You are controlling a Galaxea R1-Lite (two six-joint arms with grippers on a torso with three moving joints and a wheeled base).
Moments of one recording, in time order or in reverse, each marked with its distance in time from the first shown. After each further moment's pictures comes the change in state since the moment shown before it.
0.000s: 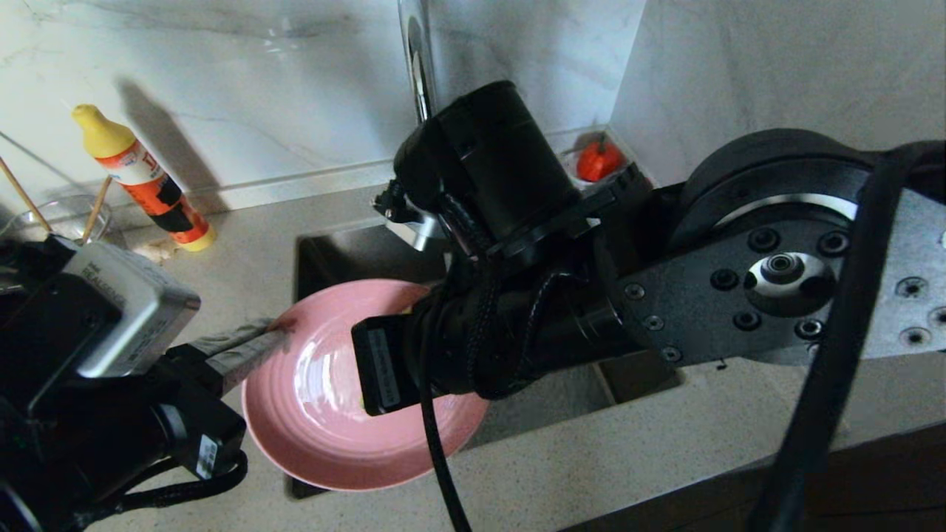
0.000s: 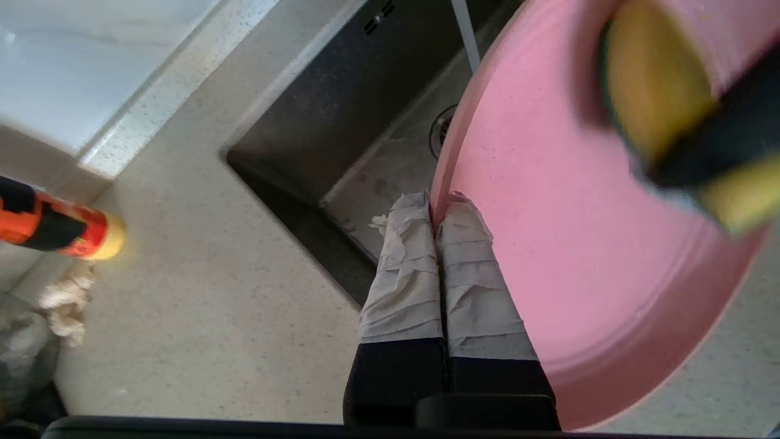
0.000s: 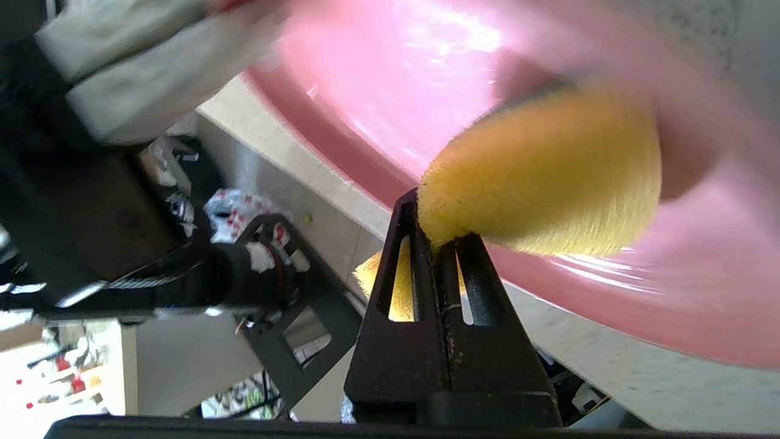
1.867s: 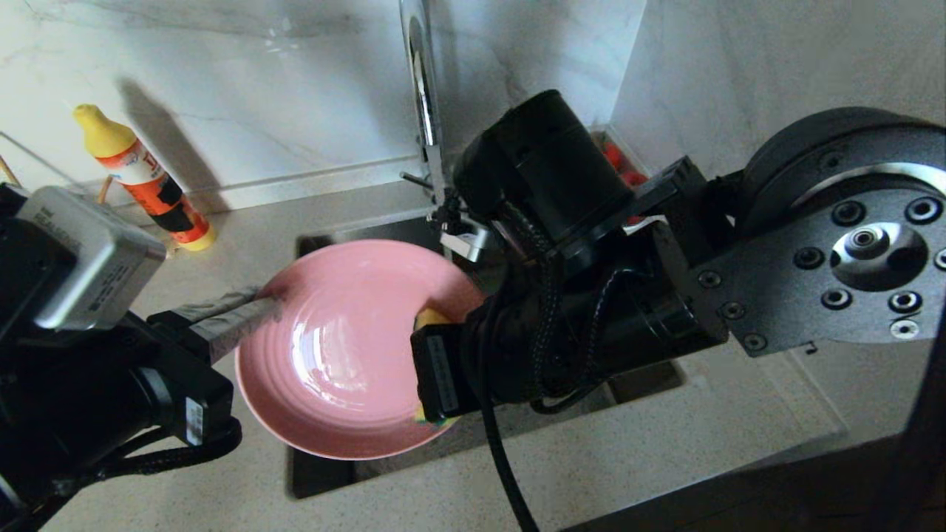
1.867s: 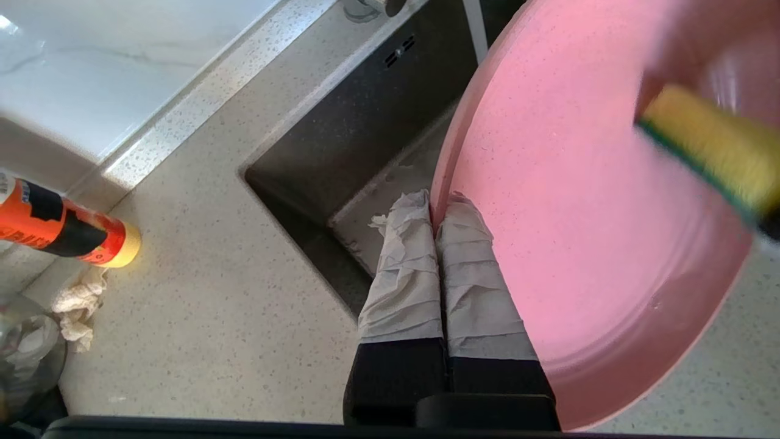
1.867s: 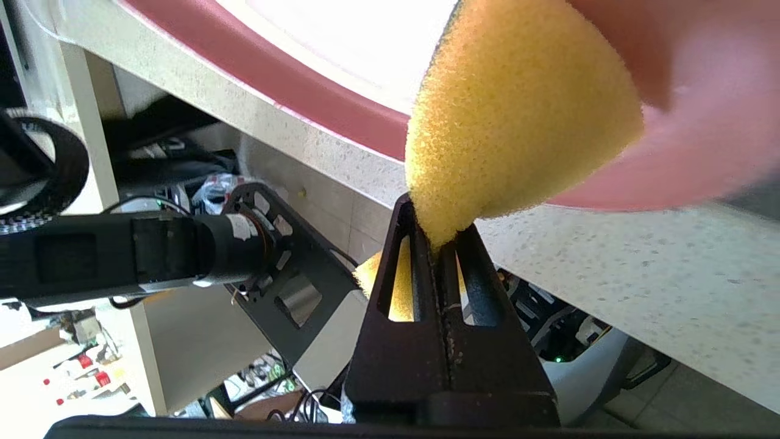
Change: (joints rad) left arm 0.003 -0.003 -0.061 0.001 0.010 -0.012; right arm -0.048 -0.074 0.073 0.106 -0.001 0.065
